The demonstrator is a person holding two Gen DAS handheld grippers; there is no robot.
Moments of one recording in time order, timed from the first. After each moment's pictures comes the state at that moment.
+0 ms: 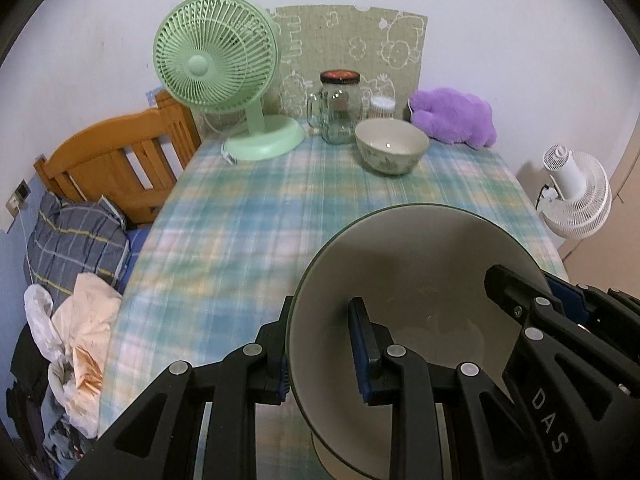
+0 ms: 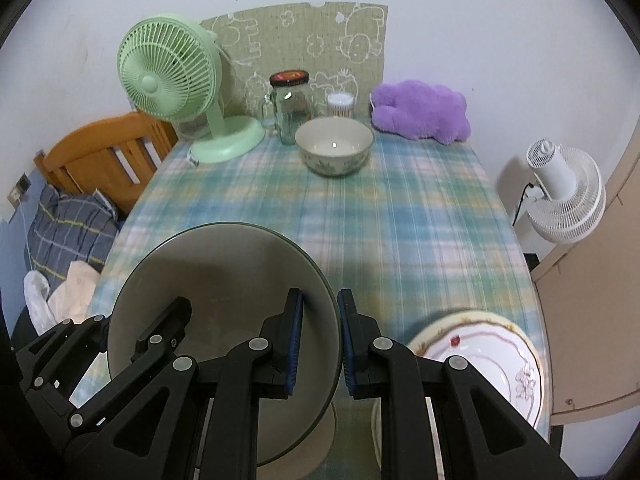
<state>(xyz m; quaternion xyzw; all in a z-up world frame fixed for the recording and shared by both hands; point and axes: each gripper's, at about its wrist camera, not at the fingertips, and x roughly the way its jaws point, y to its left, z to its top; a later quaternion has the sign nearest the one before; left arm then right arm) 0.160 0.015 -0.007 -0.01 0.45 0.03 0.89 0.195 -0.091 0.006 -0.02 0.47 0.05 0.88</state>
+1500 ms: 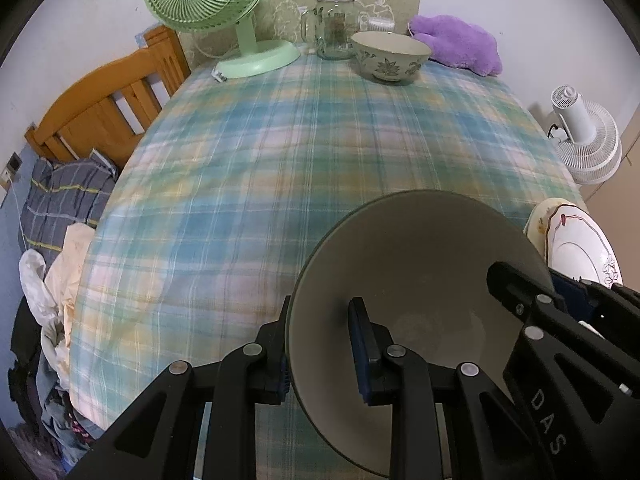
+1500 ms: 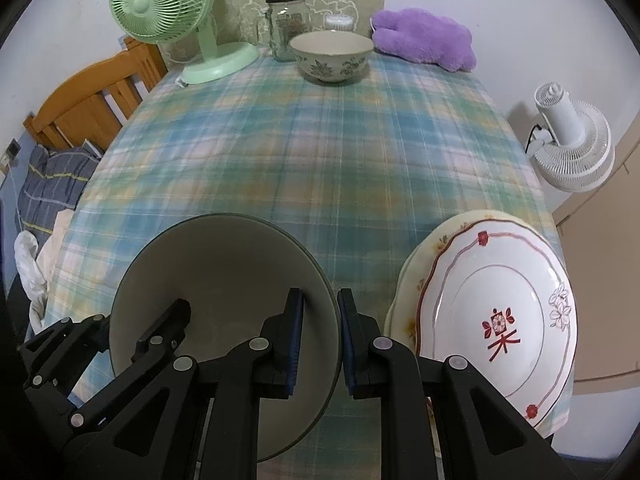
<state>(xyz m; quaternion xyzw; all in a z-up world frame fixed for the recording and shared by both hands) 0.129 0.009 -0.080 0.00 0.52 0.03 0.85 0.161 -0.097 -0.069 -0.03 0.55 0.04 0.83</state>
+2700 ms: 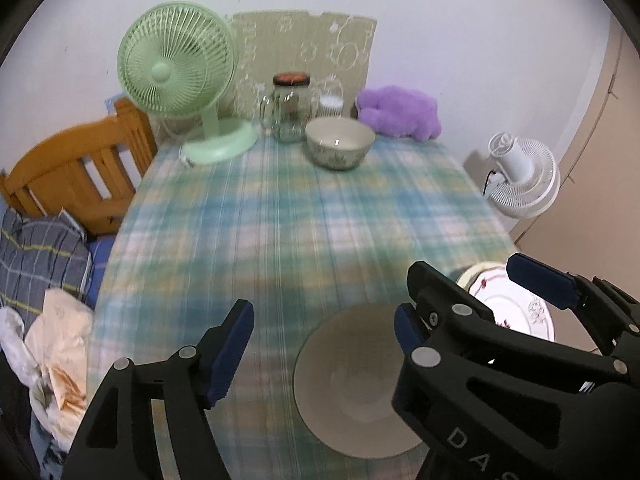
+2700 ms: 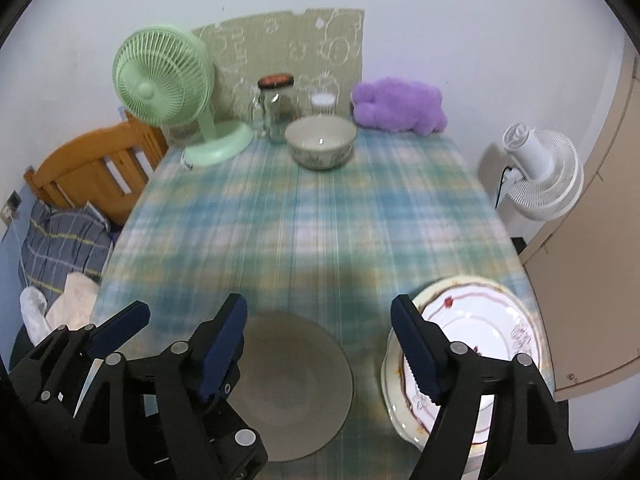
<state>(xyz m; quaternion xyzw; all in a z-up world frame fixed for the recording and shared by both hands) 0.139 0.024 0.012 -0.02 0.44 -0.07 0.90 0.164 -0.080 0.023 0.00 0.46 0.01 0.89</state>
